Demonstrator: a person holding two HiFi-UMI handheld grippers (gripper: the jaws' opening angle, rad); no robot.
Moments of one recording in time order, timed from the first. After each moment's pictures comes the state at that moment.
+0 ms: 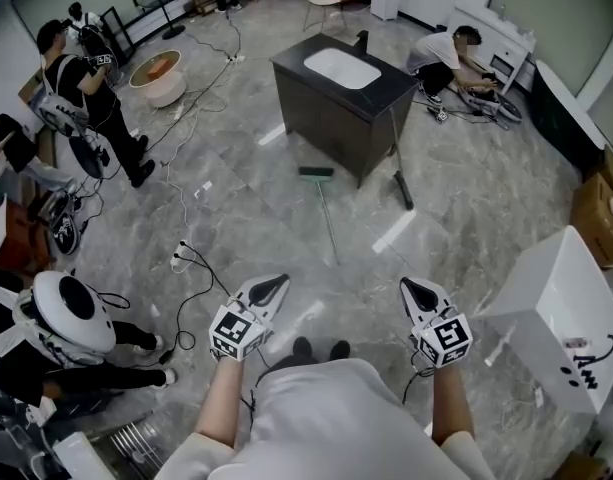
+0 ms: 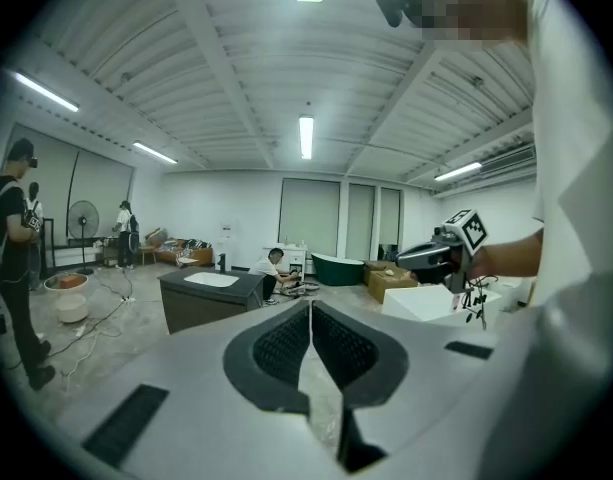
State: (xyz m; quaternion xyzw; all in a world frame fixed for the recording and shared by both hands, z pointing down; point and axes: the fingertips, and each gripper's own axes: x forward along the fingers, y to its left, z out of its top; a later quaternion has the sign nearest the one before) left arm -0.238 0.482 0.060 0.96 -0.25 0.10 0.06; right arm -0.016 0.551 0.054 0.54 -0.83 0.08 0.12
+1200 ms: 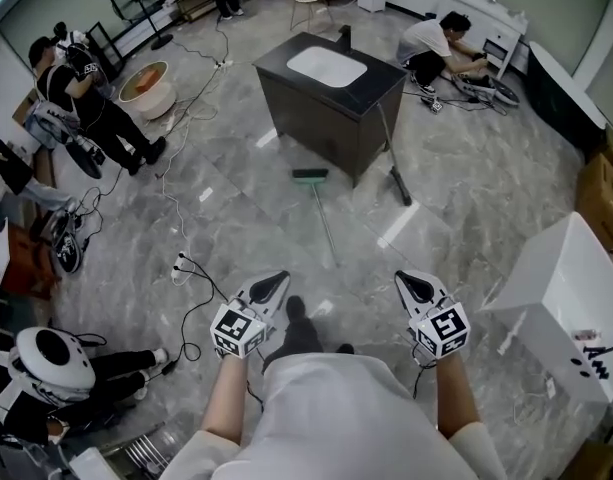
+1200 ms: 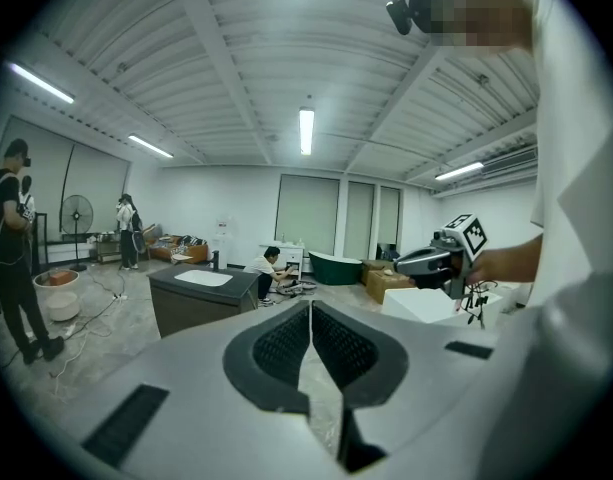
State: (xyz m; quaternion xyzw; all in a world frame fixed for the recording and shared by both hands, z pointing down) left arm -0.171 0.447 0.081 0.96 -0.24 0.10 0.07; right arm 0.039 0.518 0.083 0.53 -0.83 0.09 0.12
